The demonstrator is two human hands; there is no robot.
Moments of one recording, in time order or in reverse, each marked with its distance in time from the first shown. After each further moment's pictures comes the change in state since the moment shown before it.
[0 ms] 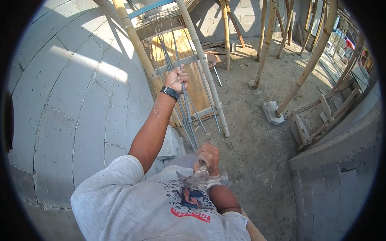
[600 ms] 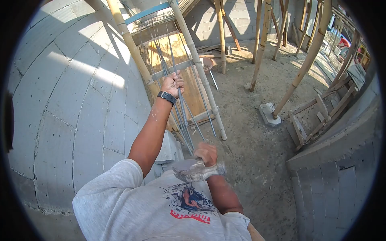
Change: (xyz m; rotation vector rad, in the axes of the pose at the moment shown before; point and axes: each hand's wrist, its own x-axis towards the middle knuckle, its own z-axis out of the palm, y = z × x) left_hand 0.006 -0.001 -0.001 0.067 0.009 -0.008; right_hand 0.025 -0.015 -0.009 0.116 0.000 0.012
